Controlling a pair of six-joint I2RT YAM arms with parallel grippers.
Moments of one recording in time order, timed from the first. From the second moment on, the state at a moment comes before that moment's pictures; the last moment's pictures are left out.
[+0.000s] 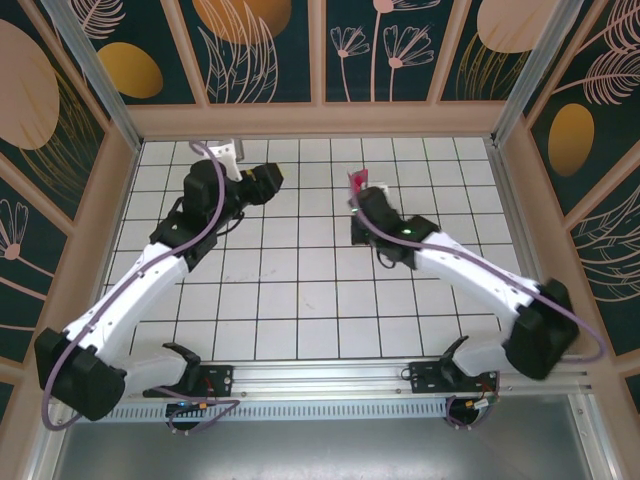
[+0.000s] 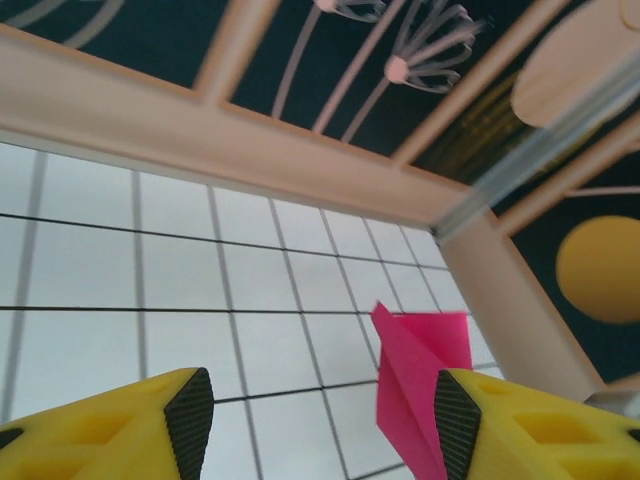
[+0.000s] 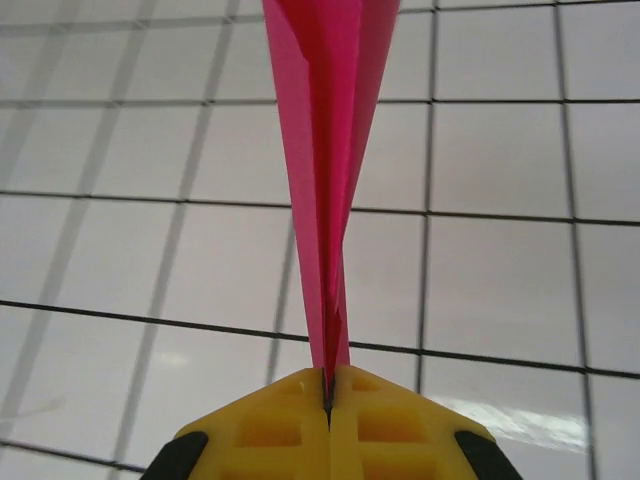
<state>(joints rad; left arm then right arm) -0.48 1.18 1.05 -0.15 0.01 -0.62 0.80 1.43 1.13 -0.63 0.46 0.51</state>
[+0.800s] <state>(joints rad) -0.48 1.04 0.99 -0.21 -0.24 -0.62 1.07 2.20 1.51 -1.05 0.82 0.56</state>
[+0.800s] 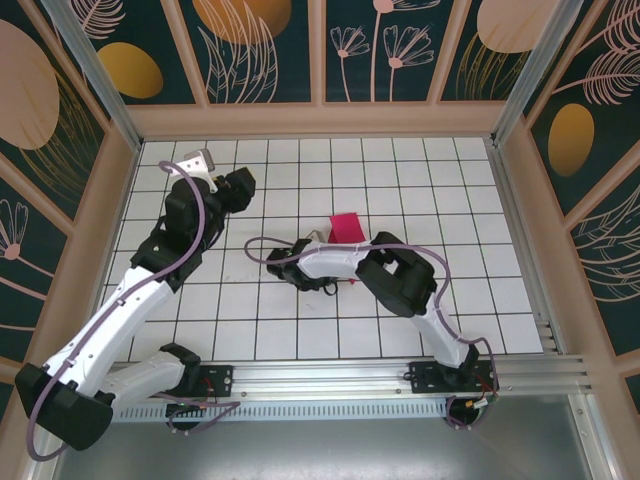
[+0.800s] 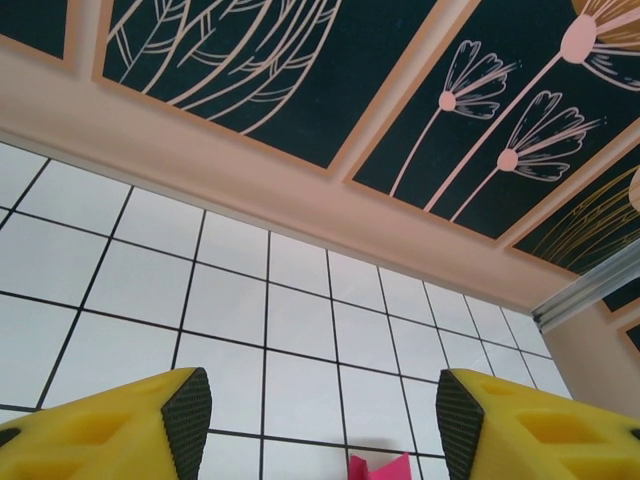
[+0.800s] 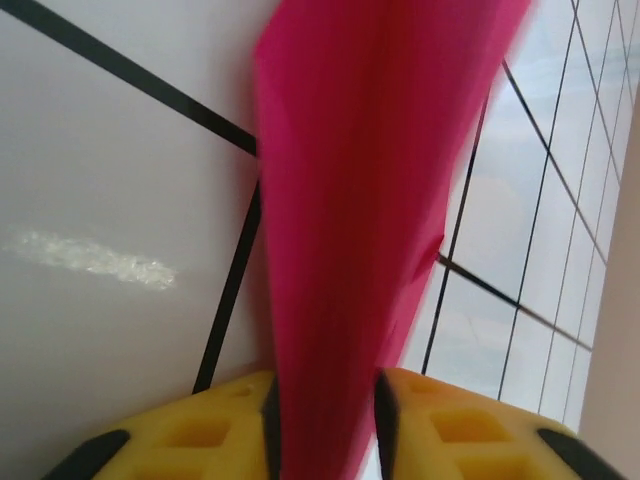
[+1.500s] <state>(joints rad) -0.56 1.51 0.94 -0.04 0.26 -0.72 0.70 1.27 0.87 -0.53 0.26 0.54</state>
